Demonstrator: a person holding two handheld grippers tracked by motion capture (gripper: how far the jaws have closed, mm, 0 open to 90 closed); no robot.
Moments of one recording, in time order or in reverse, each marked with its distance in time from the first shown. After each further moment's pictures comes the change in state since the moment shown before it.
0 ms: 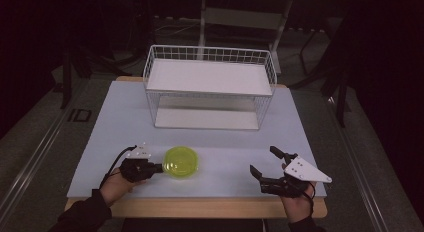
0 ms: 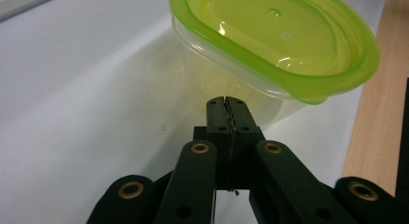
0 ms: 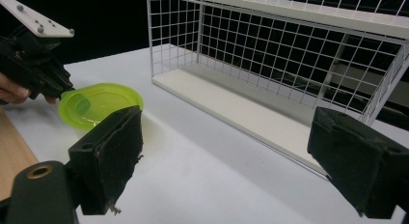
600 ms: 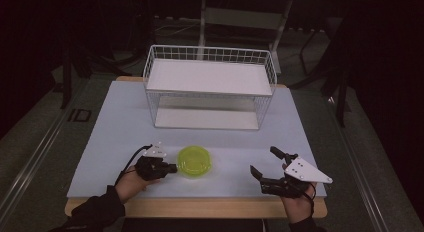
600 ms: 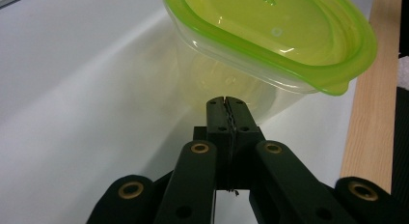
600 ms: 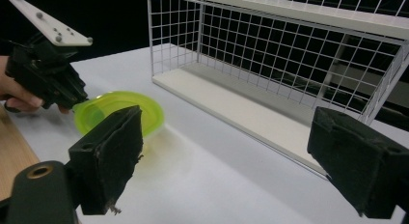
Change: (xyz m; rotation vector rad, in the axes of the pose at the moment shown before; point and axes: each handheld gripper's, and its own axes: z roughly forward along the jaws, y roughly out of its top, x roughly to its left) left arm -0.013 0.022 0.033 0.017 -0.047 0.026; right arm 0.000 0.000 -0.001 -0.001 -0.001 -0.007
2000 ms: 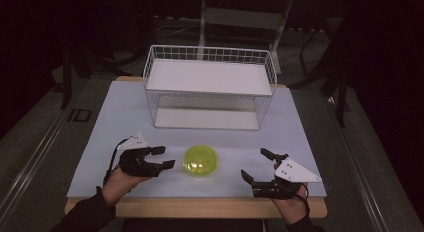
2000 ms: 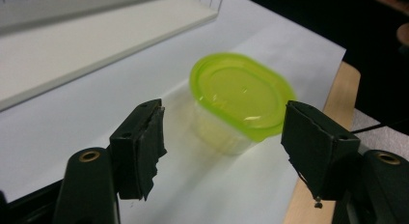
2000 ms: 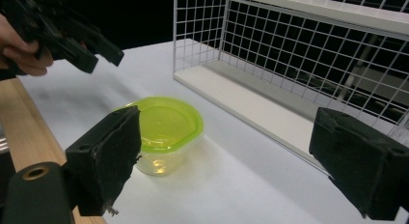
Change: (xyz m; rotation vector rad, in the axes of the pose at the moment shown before) left arm -0.013 0.018 -0.065 -0.252 0.015 -0.106; right arm 0.017 0.006 0.013 0.023 0.074 -0.040
